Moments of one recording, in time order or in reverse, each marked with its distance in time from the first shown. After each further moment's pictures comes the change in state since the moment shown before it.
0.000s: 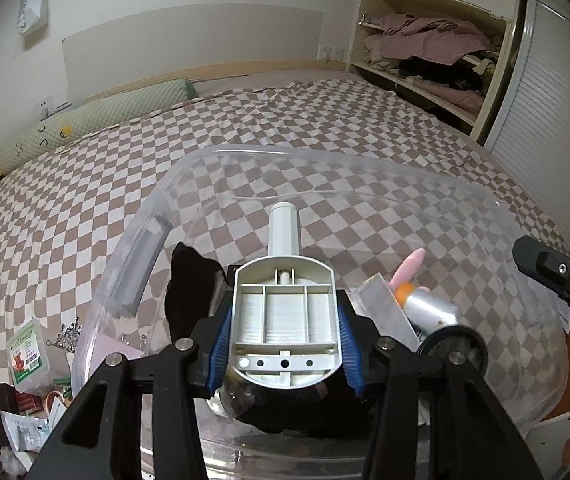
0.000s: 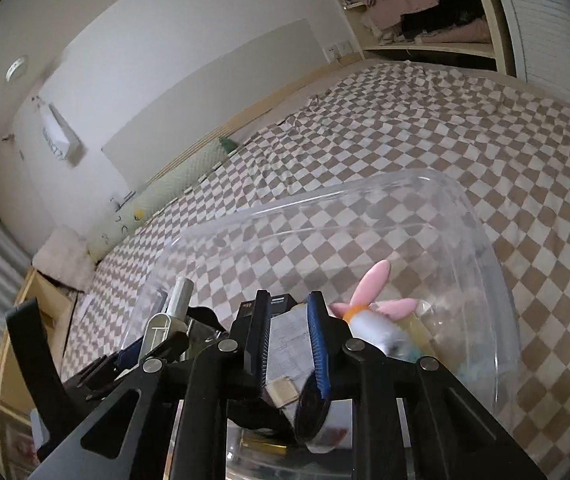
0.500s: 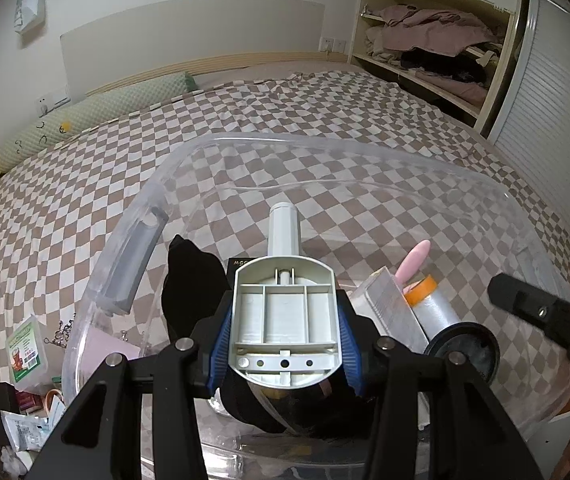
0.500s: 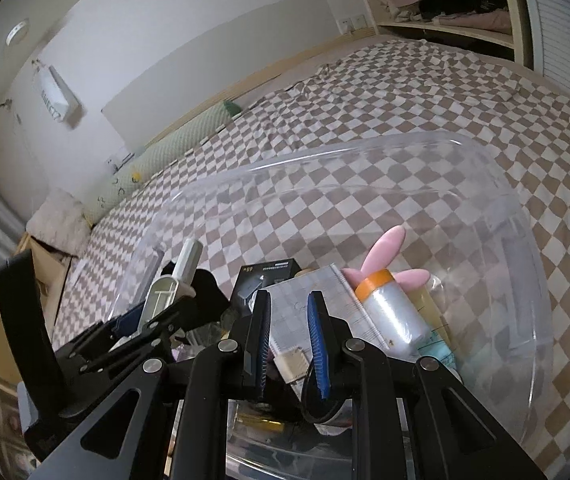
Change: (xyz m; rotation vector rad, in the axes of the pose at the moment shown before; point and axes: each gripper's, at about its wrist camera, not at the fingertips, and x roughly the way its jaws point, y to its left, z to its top) left arm 0.010 -0.005 -0.001 0.005 0.015 0.003; right arm 0.024 0.020 -0.012 -0.075 0.107 -0.039
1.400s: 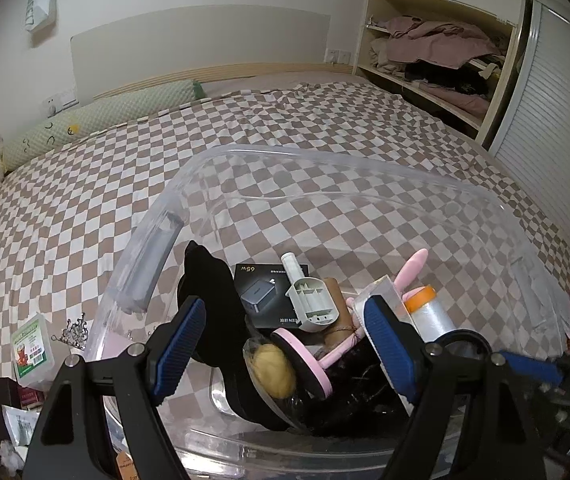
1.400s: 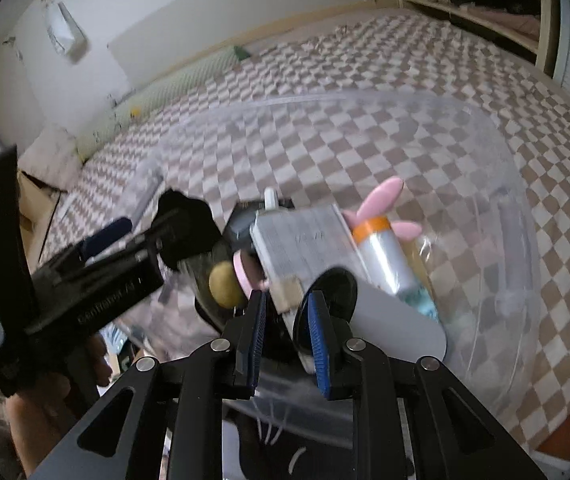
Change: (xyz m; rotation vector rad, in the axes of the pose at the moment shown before) left arm -0.015 0.011 -0.001 -0.017 -0.025 0.012; right arm -0.005 0.011 -0.021 -0.097 0.215 -0.053
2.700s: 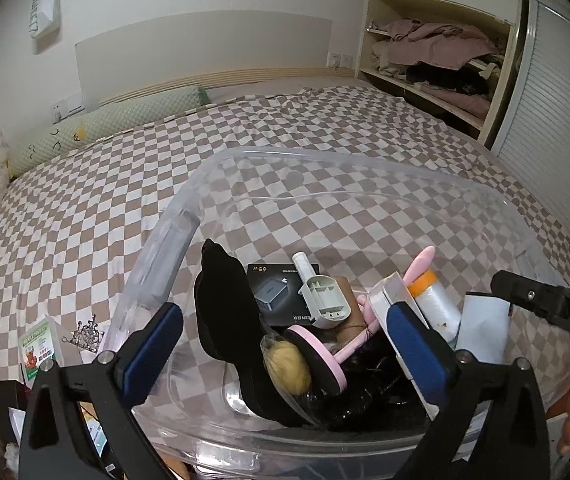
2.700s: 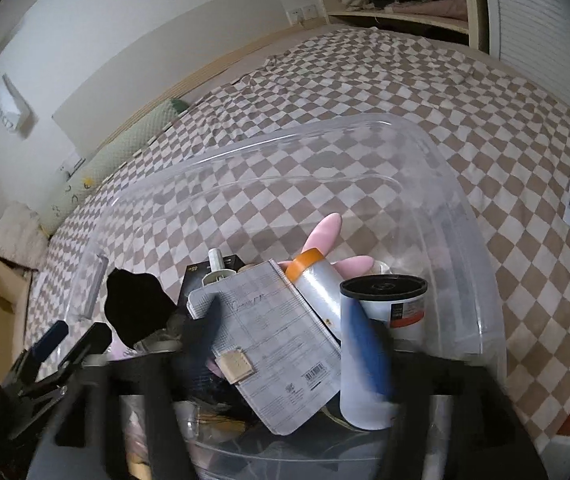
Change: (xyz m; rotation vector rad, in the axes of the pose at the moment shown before) left arm -0.008 0.008 -0.008 0.021 -0.026 0.008; right arm 0.005 -0.027 0.017 0.179 -0.187 -0.122
